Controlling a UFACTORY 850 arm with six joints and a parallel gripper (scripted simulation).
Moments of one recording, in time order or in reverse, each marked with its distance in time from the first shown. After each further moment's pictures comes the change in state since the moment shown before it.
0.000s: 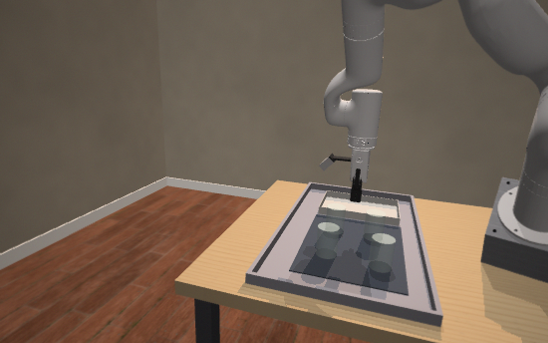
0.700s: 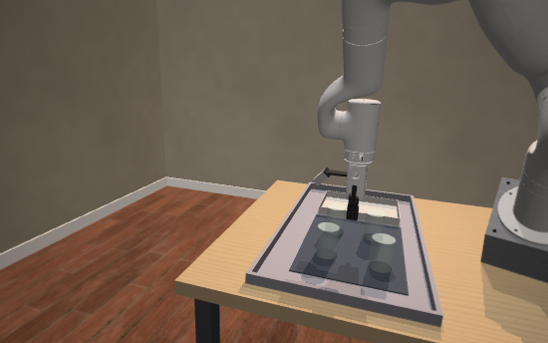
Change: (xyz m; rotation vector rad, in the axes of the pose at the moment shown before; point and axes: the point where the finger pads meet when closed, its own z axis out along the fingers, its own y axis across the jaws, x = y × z) arm 0.001 -0.089 0.022 -0.005 -0.002 0.002
